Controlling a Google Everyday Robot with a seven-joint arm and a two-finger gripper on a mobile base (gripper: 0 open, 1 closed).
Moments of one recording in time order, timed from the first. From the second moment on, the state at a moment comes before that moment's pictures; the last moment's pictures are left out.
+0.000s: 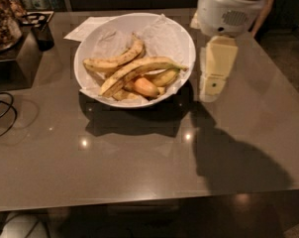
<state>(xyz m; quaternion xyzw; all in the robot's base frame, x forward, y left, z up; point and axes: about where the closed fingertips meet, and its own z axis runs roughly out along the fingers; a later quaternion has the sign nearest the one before) 0.490 -0.119 0.983 -0.68 0.72 -0.03 0.13</state>
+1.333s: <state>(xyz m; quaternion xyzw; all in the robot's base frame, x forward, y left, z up) 0.564 -0.045 0.966 -0.71 0.70 0.02 0.12</state>
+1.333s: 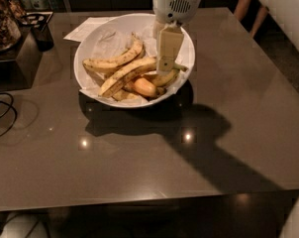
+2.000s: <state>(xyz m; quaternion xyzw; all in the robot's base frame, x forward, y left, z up) 0.577 -0.032 0.953 -0.71 0.69 0.03 0.10</state>
